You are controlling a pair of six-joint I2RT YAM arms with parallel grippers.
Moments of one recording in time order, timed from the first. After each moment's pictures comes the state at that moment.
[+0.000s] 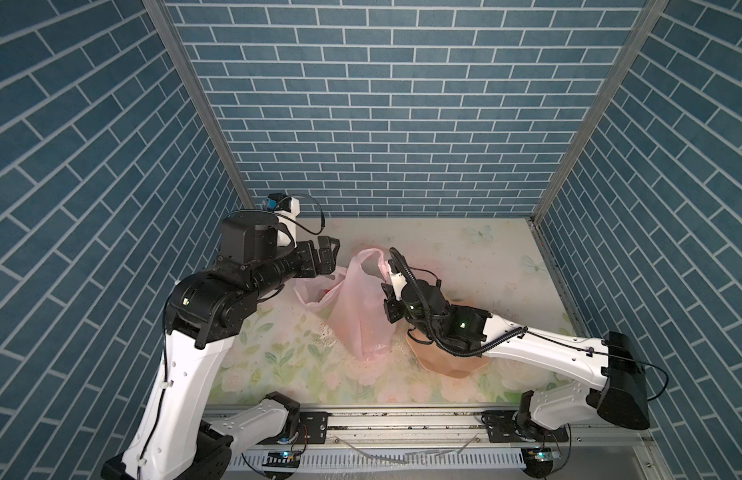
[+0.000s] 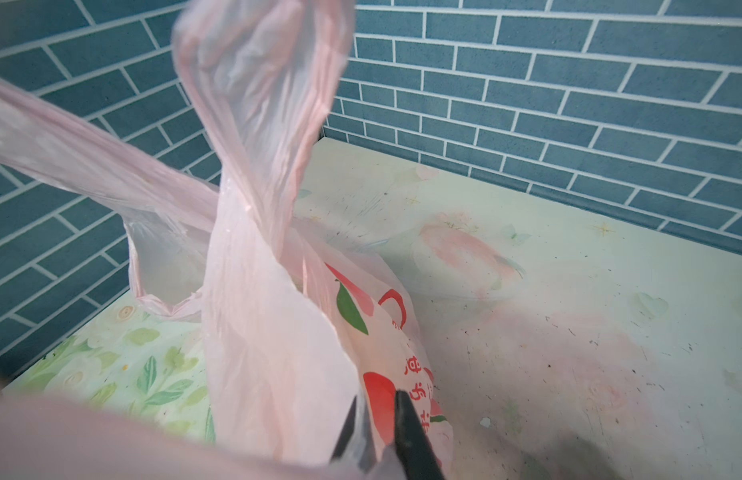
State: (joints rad) left arm -0.39 1.12 1.79 -1.19 0.00 -0.34; right arm 1.17 1.41 1.12 -0.12 0.42 0.28
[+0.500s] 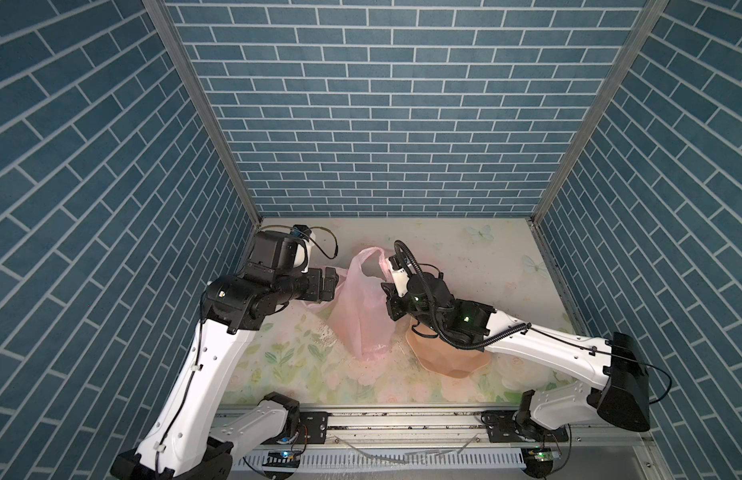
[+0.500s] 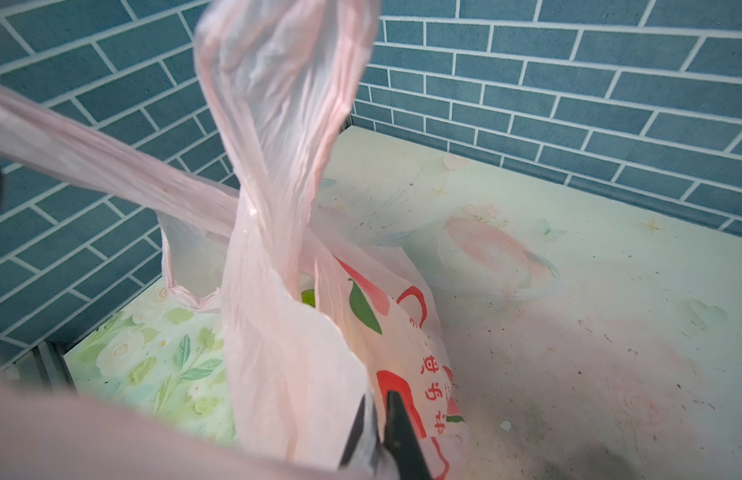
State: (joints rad) left arm -0.35 1.08 1.46 -1.17 0.03 -0.21; right arm 1.12 1.41 1.12 -0.13 0.28 0.27
